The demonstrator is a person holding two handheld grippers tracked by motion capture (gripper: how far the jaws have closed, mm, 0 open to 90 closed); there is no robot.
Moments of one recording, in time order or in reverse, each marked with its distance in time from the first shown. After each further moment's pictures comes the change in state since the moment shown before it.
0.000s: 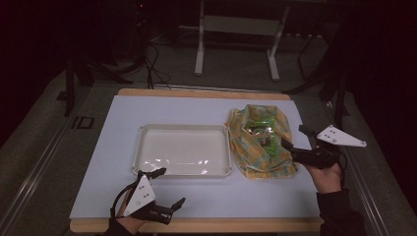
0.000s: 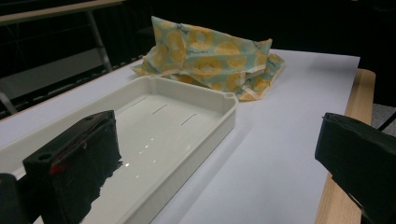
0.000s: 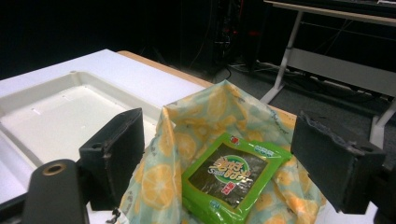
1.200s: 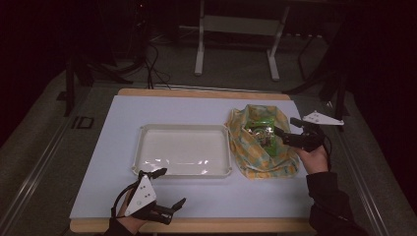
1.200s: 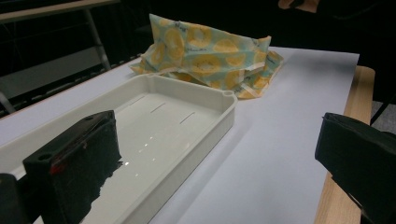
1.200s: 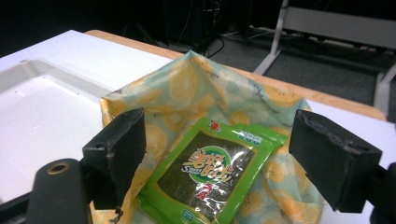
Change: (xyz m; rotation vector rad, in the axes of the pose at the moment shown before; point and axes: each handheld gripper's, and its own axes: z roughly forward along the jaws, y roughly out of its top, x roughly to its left) left arm -0.001 0.000 0.002 0.007 -0.004 0.004; right arm -0.039 -0.013 0.065 0.127 -0.024 0.105
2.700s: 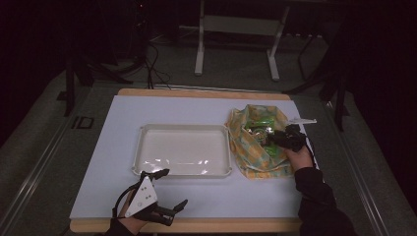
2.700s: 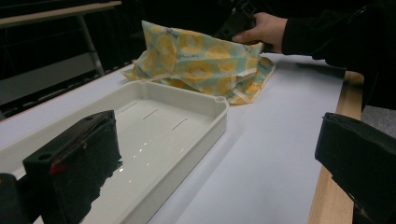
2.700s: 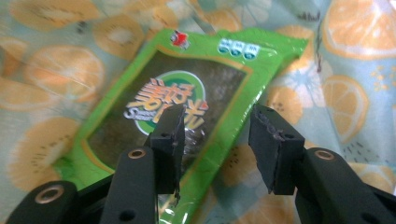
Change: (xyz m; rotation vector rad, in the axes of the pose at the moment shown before) left arm -0.003 0.000 0.002 -0.025 -0.027 0.003; right arm -0.034 -0.053 0.077 0.264 -0.016 0.089
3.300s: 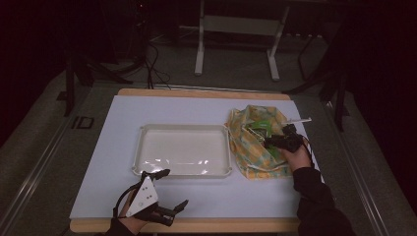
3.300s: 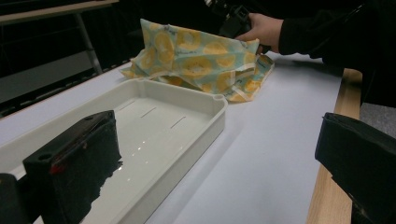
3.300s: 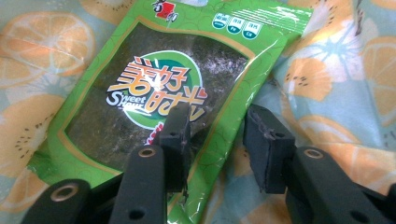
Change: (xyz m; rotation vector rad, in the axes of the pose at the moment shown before) left arm 0.000 0.000 0.001 0.006 -0.007 0.001; right arm -0.004 -0.003 0.015 0.110 0.070 0.047
